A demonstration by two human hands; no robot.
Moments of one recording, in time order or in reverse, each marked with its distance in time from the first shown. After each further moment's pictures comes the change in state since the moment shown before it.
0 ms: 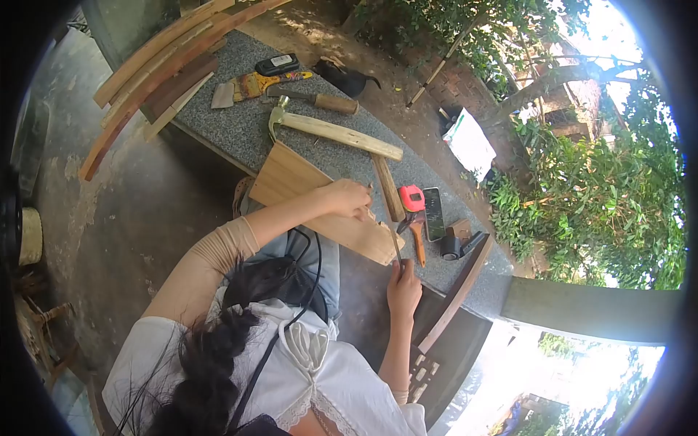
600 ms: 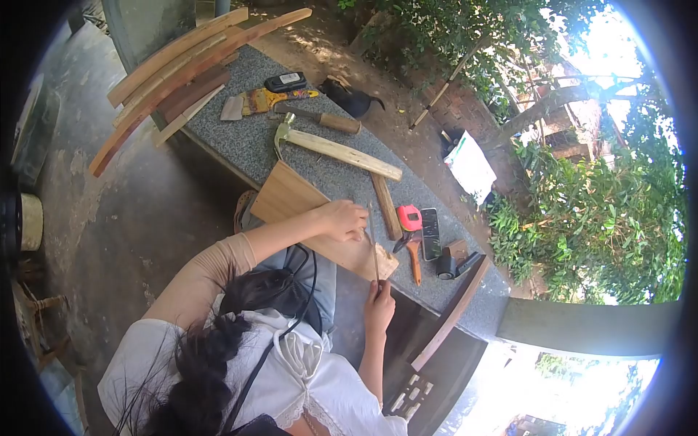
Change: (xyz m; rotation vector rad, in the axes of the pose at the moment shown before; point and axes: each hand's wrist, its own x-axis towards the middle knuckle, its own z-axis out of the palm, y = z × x) left_hand -0.015 -0.004 0.024 0.073 0.295 0.196; right_hand -0.023 -0.005 0.044 0.202 0.005 0.065
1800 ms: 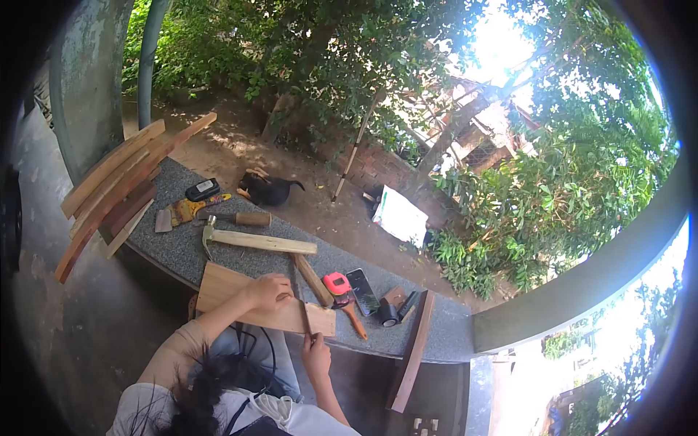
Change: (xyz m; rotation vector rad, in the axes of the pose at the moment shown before) left_hand 0.001 -0.012 -0.025 -0.212 0.155 -0.040; right_hand 0.021 -0.013 0.048 0.092 0.028 0.210
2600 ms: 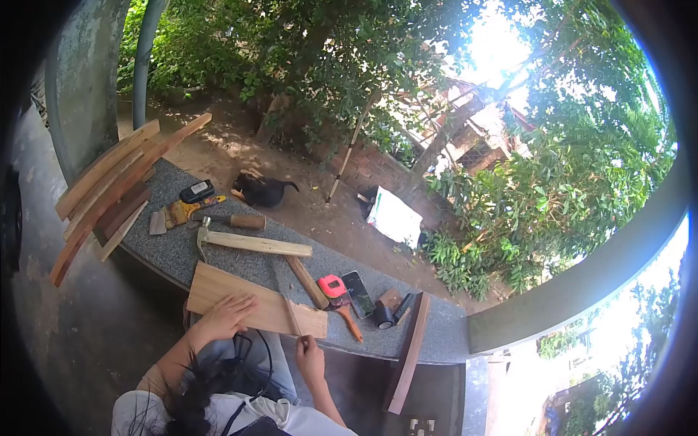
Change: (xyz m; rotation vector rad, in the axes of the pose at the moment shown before) left_hand -0.105 0.030 -0.038 0.232 -0.233 -0.204; right_hand -0.002 -0.011 -0.008 0.139 -0.047 -0.074
